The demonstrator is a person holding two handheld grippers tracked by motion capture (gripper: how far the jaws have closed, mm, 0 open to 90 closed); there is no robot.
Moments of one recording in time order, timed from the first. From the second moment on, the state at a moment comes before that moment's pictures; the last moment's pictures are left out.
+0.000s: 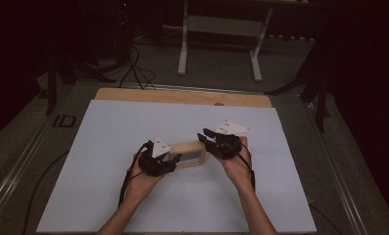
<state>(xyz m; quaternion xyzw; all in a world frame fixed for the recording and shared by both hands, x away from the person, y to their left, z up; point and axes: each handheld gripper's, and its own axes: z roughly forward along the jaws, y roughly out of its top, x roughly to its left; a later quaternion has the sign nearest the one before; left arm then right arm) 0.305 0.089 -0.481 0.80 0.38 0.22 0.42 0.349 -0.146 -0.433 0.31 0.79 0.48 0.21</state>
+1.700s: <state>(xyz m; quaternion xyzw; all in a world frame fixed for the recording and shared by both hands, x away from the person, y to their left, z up) 0.307 0.091 -0.481 0.80 0.37 0.21 0.42 0.353 -0.152 -0.477 0.26 0.84 0.46 0.13</state>
